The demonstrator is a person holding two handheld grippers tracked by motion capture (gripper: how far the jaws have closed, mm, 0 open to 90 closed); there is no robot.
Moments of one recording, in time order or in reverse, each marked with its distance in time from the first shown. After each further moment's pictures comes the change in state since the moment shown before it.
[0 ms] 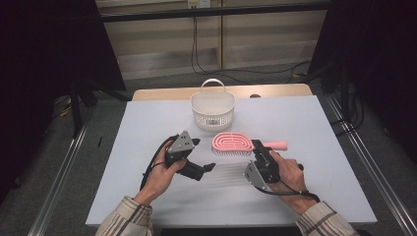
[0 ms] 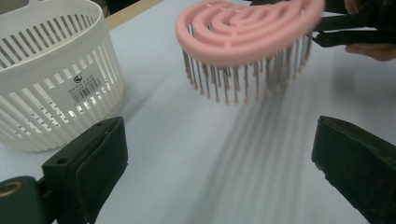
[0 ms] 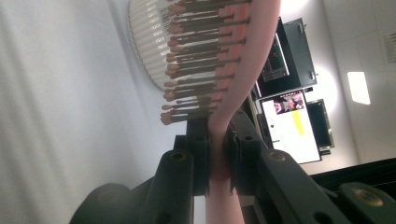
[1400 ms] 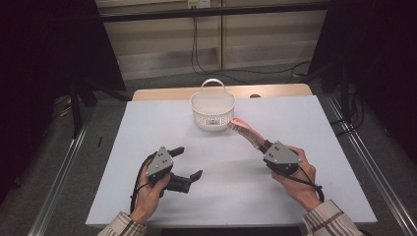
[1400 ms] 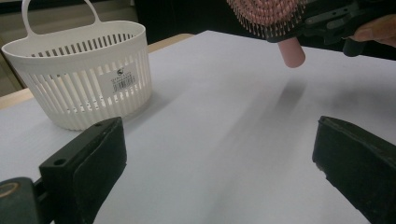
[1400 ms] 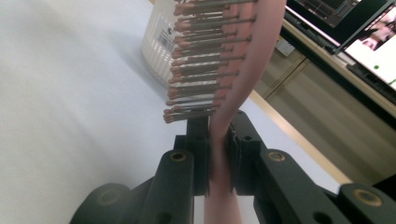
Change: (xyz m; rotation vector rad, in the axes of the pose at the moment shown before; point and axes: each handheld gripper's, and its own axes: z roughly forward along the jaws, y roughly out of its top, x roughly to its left) left arm -0.017 -0.042 -0.035 -0.193 0.111 -0.080; right arm -0.033 -0.030 -0.002 -0.047 0.233 0.620
